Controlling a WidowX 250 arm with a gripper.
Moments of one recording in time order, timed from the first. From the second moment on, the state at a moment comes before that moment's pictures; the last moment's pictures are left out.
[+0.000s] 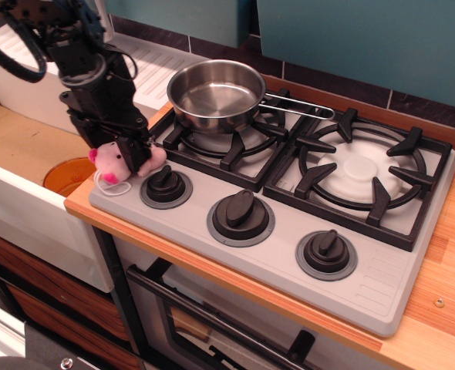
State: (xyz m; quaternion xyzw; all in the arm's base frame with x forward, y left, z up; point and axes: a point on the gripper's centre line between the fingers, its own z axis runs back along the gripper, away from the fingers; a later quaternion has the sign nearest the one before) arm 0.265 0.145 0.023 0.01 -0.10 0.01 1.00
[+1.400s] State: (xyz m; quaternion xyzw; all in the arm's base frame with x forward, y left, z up) arm 0.303 0.134 0.110 0.05 0.00 0.00 1.00
